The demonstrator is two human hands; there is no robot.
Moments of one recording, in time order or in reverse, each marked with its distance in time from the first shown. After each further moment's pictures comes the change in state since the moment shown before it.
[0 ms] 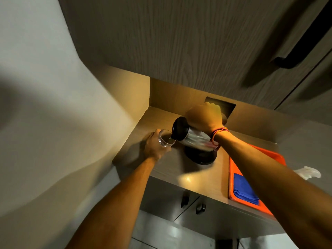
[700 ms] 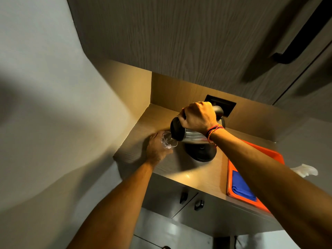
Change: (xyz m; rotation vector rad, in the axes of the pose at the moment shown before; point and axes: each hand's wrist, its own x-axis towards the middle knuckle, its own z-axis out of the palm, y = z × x) left_hand -0.019 -0.003 0.001 -0.009 -0.063 0.097; right_hand -0.005 -0.019 -0.007 -0.125 0.088 -0.307
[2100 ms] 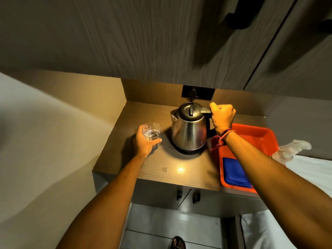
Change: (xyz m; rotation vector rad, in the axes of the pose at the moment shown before) left_hand 0.051 -0.014 0.055 -0.254 0.032 -0.276; right_hand -0.098 0.106 0.089 0.777 0.194 1.246
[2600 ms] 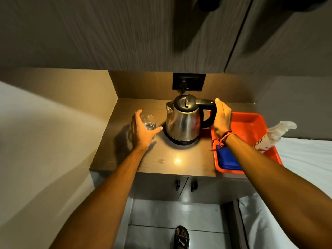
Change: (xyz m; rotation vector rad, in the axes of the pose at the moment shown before) left_hand -0.005 0.026 0.007 0.177 0.032 0.234; right_hand -0.020 0.046 -0.018 0.300 -0.016 0.147
